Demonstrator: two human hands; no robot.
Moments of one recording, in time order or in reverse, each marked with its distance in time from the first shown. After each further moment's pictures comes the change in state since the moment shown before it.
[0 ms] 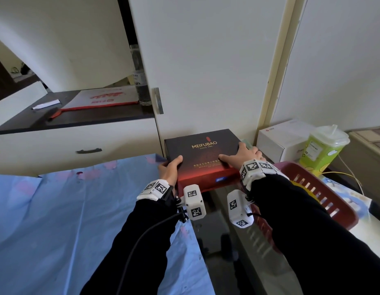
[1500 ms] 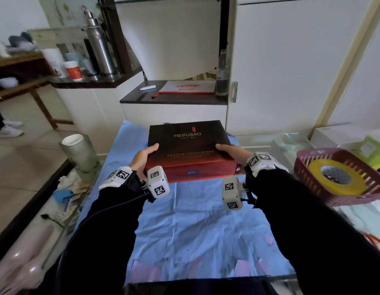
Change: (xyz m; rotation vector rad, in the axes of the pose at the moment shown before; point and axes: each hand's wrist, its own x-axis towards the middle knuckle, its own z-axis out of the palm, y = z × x) left_hand 0.018 0.055 -0.072 0.061 -0.285 -0.088; right_hand 0.030 -0.014 0.022 0.731 -0.384 -0.043
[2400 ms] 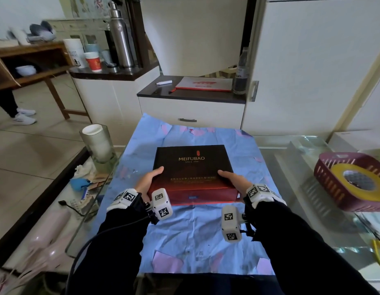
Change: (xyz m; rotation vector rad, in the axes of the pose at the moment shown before) left_hand 0.008 -0.063 -0.011 0.007 0.060 -0.210; right_hand 0.021 0.087 0.023 0.233 0.047 0.258
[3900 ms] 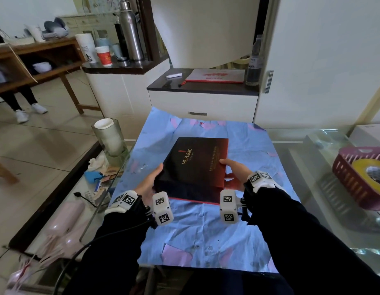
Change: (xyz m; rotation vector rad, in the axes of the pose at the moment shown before) left_hand 0.008 -0.028 0.081 -0.030 -0.127 0.066; right_hand -0.028 -0.011 -0.077 0.162 -0.053 -0.033
